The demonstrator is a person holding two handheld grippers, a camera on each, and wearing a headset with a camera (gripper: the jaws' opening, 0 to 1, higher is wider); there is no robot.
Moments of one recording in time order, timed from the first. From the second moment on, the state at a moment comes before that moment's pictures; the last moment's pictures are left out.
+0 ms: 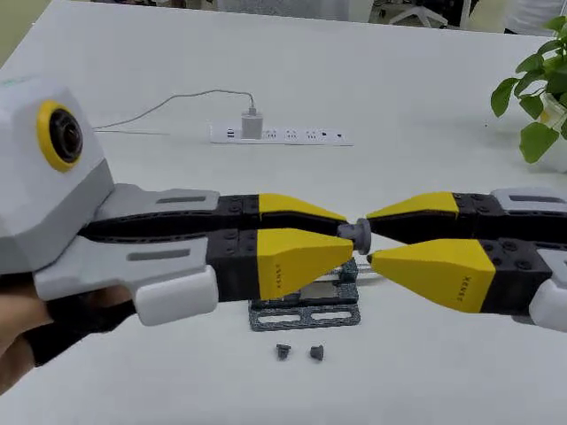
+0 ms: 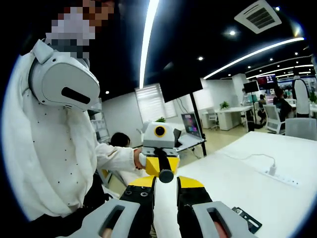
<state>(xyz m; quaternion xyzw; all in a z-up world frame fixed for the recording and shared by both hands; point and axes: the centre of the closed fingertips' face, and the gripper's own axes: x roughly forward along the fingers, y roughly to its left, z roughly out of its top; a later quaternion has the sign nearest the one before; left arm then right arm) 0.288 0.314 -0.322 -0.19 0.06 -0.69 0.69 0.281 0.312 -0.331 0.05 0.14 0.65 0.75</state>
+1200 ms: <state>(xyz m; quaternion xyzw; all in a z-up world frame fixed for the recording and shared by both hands) 0.287 0.315 -0.314 -0.22 0.06 -0.70 0.67 0.281 0.314 -0.319 0.05 0.12 0.66 0.74</state>
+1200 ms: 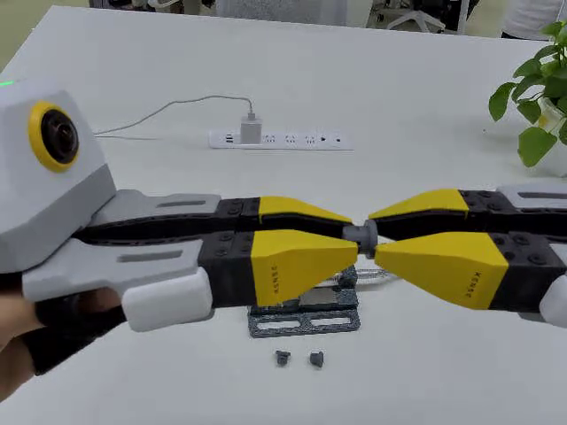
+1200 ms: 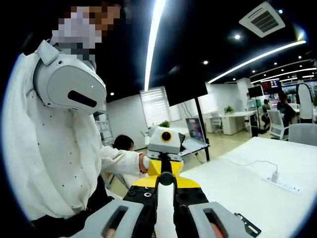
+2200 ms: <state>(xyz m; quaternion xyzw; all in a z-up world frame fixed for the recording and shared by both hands) 0.296 0.327 -0.347 -0.15 0.06 -0.66 0.73 0.296 0.315 -0.327 0.05 0.14 0.66 0.74</state>
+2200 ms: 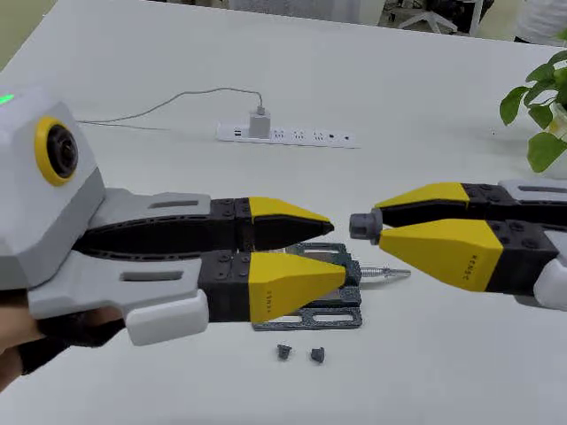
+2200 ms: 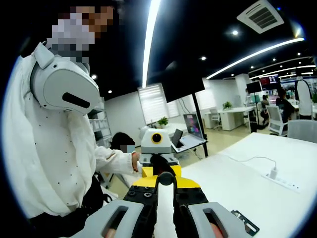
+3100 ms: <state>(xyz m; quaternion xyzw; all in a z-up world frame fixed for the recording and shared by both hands) 0.316 0.362 -0.441 0.04 0.12 -0.54 0.83 0.389 0.321 -0.393 -0.11 0.28 0.62 0.72</state>
